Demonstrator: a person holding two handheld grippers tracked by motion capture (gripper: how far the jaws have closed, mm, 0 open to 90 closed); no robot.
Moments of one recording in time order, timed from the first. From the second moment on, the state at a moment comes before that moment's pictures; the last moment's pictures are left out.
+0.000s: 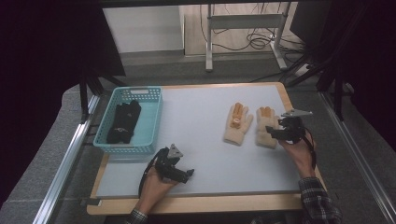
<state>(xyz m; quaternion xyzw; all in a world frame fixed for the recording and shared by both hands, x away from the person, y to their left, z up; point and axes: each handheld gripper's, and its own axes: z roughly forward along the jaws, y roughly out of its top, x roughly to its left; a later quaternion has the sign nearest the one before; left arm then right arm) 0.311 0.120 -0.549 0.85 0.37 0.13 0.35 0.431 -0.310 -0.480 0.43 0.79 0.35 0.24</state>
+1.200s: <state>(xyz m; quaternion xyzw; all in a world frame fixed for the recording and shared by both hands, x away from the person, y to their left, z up) 0.311 0.120 -0.549 0.85 0.37 0.13 0.35 0.463 -0.288 -0.510 0.46 0.80 0.33 0.19</state>
